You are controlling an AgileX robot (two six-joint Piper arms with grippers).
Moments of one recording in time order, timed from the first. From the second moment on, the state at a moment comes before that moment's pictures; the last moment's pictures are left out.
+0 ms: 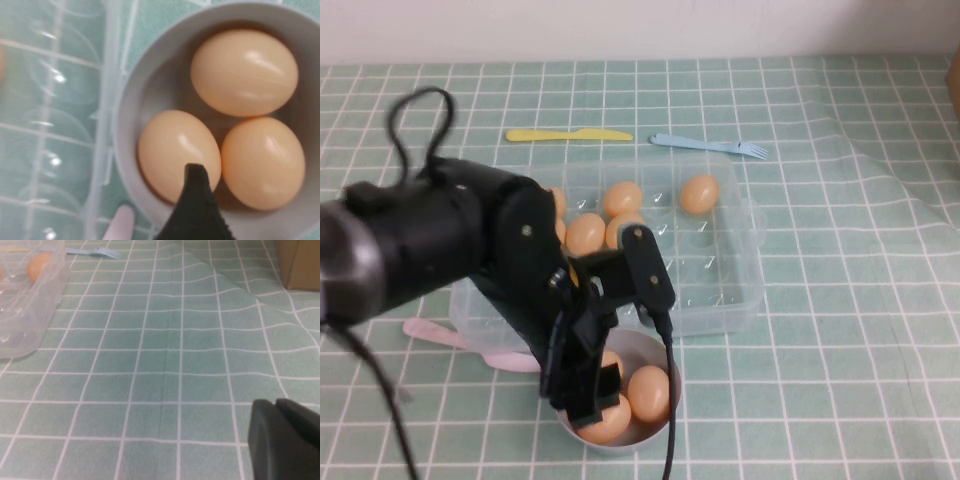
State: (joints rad) right arm 0.07 -0.01 0.03 0.15 0.38 -0.05; left arm -0.67 1.62 -1.12 -0.15 0.91 0.75
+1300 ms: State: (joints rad) right arm 0.07 -0.01 0.03 0.15 0.38 -0.05; left arm -0.67 0.62 -0.45 -0.28 0.27 0.48
